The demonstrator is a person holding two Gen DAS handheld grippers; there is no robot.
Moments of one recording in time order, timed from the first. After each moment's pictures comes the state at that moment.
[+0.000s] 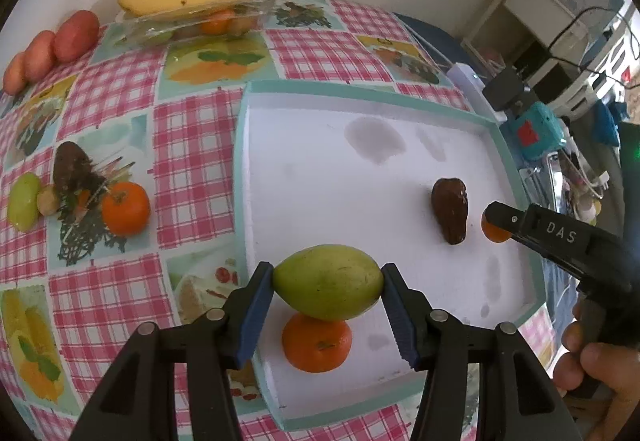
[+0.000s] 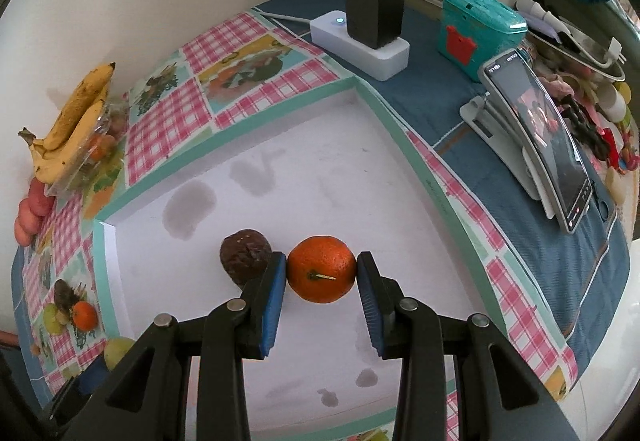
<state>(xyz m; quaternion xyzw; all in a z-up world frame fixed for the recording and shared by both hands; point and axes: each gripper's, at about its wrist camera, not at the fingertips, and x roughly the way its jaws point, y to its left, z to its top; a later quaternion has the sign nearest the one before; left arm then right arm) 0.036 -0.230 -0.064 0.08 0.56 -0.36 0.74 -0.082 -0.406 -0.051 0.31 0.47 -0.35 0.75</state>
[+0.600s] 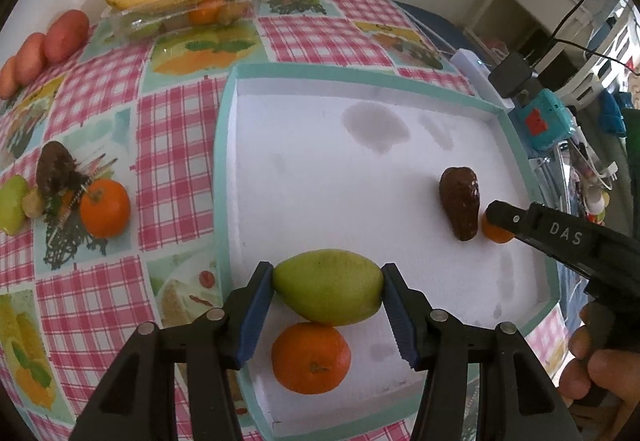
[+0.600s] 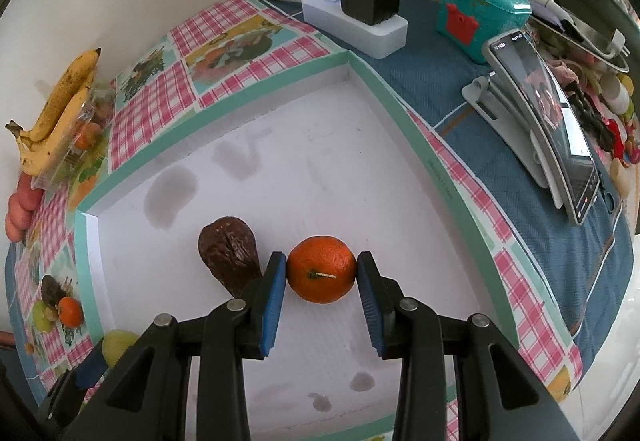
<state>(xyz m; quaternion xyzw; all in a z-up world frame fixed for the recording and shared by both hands) 0.035 -0.243 -0.080 0.10 0.57 -0.35 0.74 -0.081 -0.409 -0.068 0.31 0.49 -0.35 0.73</state>
